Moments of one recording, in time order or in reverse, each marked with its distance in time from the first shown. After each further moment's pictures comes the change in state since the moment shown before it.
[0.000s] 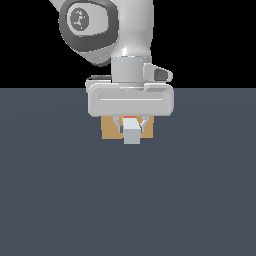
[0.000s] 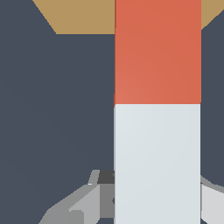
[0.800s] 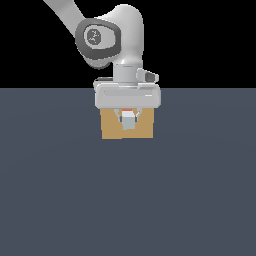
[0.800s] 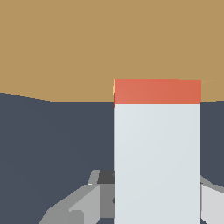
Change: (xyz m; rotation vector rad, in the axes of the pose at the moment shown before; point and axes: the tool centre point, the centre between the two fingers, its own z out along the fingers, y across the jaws) arm 0.098 -0.001 -0.001 -0.003 0.001 -0.004
